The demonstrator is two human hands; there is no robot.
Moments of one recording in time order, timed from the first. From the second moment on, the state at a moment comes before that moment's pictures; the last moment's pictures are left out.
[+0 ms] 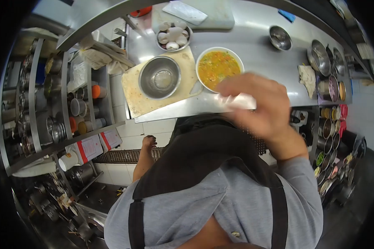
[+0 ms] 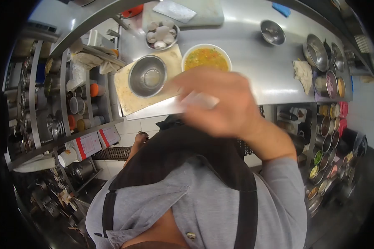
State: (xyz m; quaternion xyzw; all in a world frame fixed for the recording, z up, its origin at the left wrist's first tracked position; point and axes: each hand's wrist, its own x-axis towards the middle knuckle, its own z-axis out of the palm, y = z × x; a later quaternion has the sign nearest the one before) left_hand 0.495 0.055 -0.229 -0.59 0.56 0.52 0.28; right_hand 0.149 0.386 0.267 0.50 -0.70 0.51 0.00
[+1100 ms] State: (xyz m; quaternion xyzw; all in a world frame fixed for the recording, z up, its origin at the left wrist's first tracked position) left_hand 0.045 0.002 -0.017 -0.28 0.69 0.66 -0.02; right_hand 0.349 0.469 0.108 -0.13 -0.82 0.56 0.00
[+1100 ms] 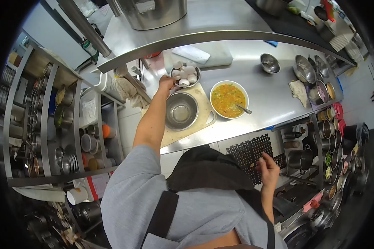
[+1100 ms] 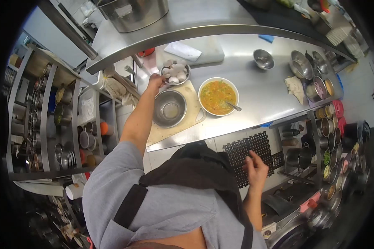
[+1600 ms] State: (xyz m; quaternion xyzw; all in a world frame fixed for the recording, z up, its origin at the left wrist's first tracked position) left_hand 0.192 -0.042 0.058 -0.17 0.63 0.75 0.05; right_hand 0.507 0.355 0.076 -0.20 -0.80 0.54 -0.13
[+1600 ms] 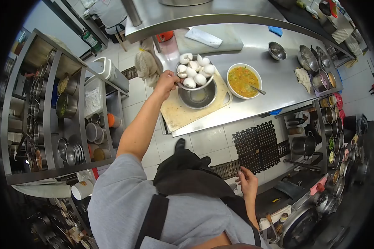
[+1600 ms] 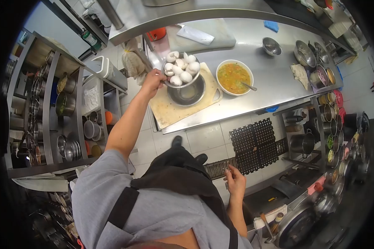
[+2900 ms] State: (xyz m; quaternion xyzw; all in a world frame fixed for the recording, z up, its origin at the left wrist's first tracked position) left_hand 0.280 -0.660 -0.080 -0.47 0.67 0.58 0.03; right_hand -0.082 -0.551 -0.147 0.17 -0.72 0.60 -0.29
